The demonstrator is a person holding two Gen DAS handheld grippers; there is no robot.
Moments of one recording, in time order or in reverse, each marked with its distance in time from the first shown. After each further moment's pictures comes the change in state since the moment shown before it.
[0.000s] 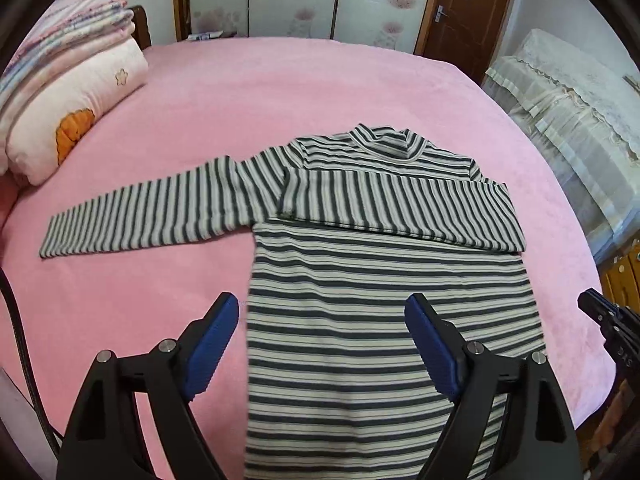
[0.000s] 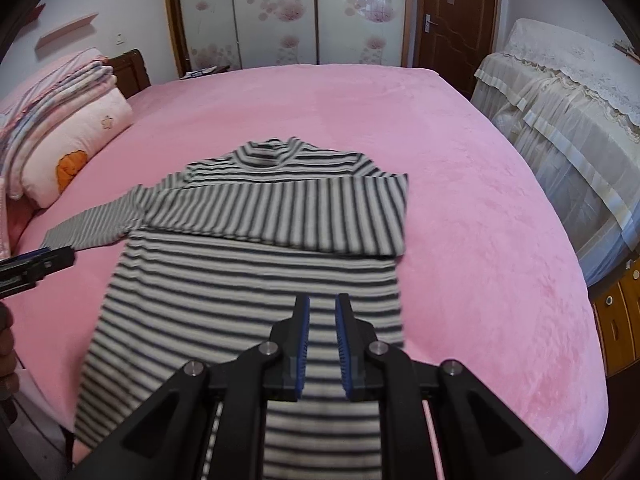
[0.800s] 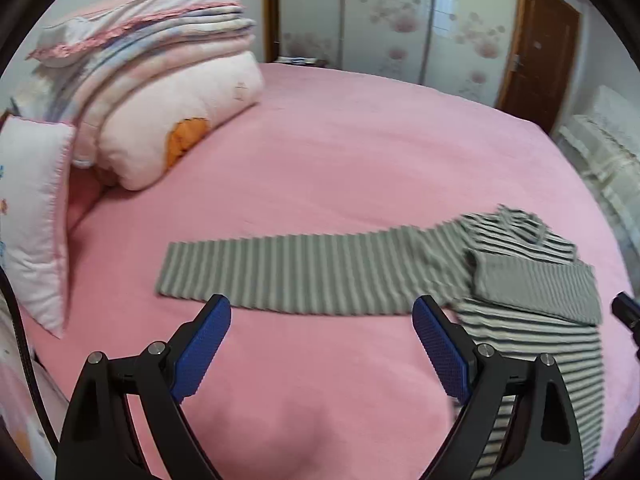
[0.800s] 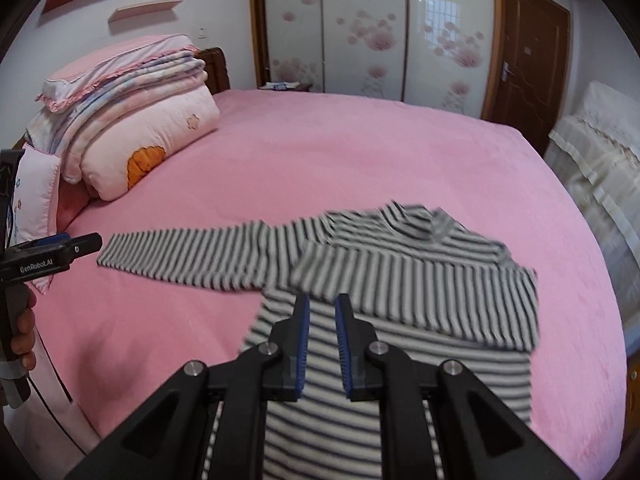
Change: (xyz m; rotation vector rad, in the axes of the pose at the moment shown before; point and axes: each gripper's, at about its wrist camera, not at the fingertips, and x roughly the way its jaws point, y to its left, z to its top) left arm -0.037 0.231 0.044 -0.157 -0.117 0.222; right arm 0.010 0.219 0.083 -0.180 -0.109 0.157
